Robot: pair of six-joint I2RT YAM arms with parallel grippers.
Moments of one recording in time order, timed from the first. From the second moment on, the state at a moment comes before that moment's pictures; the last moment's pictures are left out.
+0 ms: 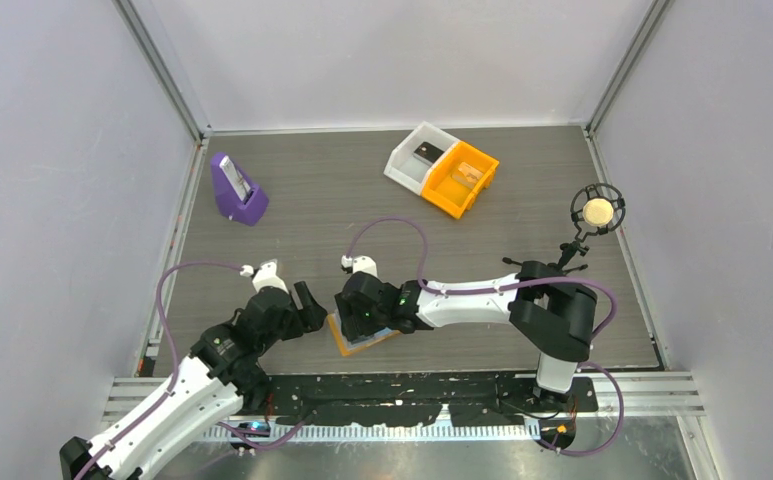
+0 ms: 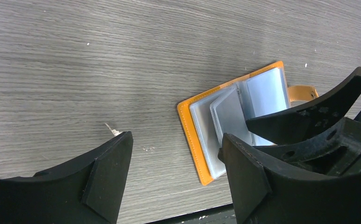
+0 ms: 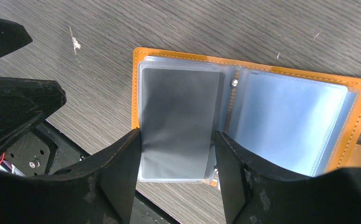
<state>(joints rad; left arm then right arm) -0.69 0.46 0.35 -0.63 -0.25 -0.84 1.21 1.79 1.06 -0.17 0.13 0.73</state>
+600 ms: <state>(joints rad) -0.69 0.53 0.35 -0.60 -0.22 -0.84 1.19 1.78 1.04 -0.13 0.09 0.74</state>
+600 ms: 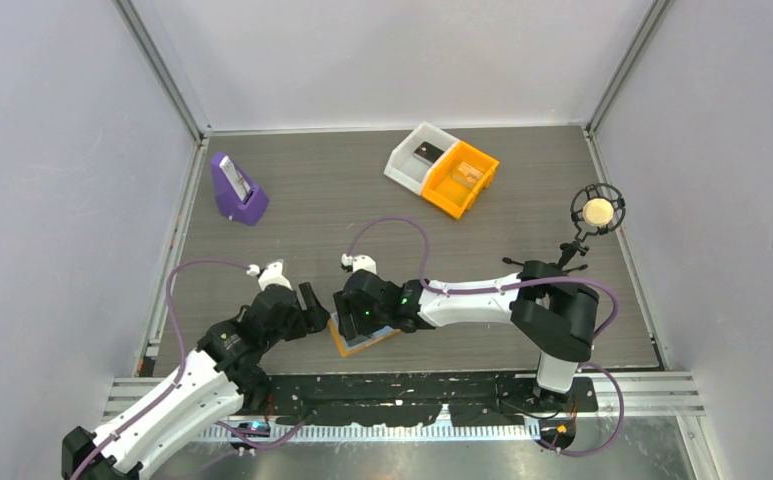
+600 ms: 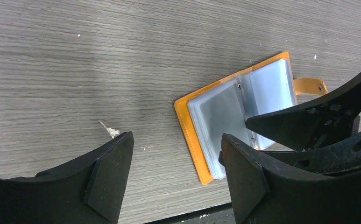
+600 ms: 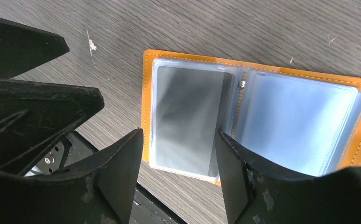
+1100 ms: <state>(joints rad) -0.69 0.58 0.35 -0.59 -0.22 -0.84 1.19 1.75 1.04 -0.12 0.09 0.74</state>
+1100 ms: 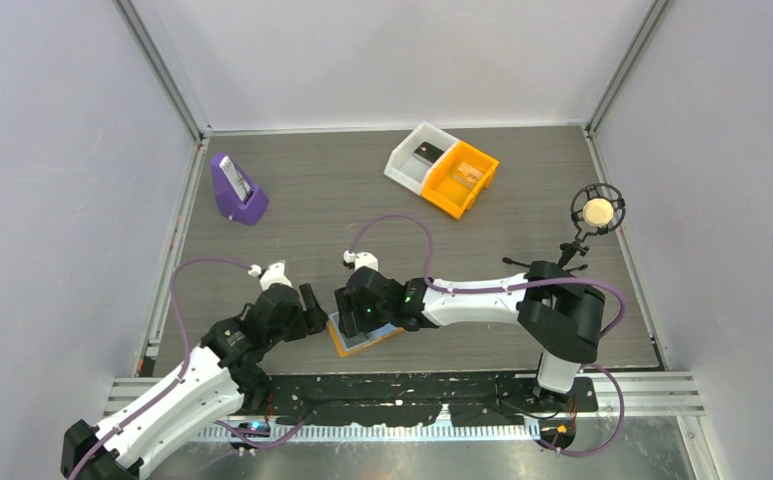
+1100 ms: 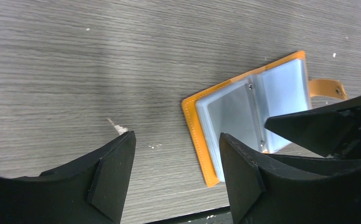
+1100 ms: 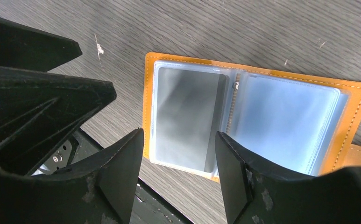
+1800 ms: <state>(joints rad) -0.69 0.46 0.35 -0.69 -0.33 -0.86 1.24 1.85 1.17 -0.27 0.19 0.72</state>
